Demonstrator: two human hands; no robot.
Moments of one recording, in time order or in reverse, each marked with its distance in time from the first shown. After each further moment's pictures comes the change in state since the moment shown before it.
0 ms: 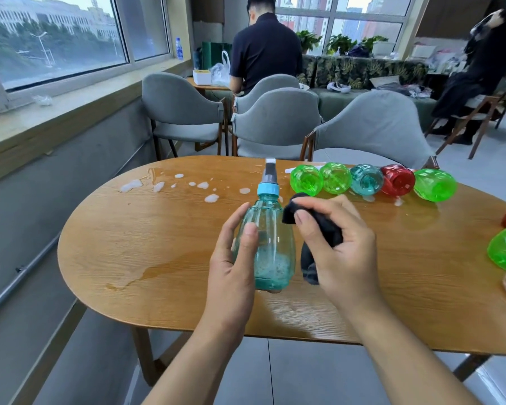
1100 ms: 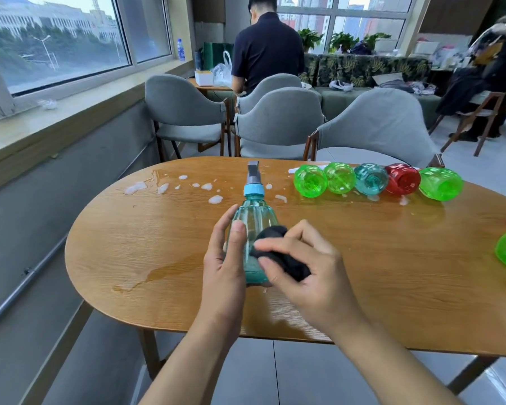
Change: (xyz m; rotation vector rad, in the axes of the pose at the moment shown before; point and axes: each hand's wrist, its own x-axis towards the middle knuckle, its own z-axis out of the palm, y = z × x) left_hand 0.011 0.001 -0.011 -0.024 0.075 -0.042; right_hand -0.023 0.008 0.020 -0.119 -0.237 -0.169
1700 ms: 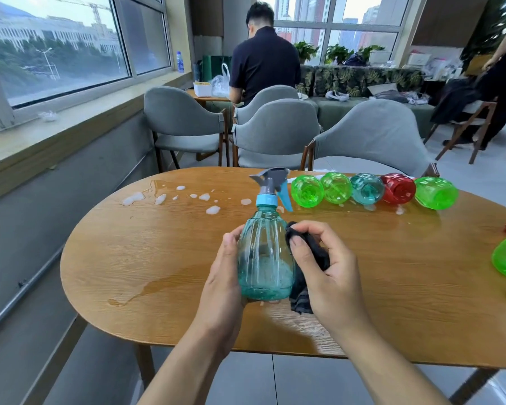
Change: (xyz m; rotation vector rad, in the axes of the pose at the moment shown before) left_hand 0.004 -0.001 -0.005 -0.030 -0.171 -0.151; right_hand 0.005 0.007 -0.007 0.301 0.194 0.343
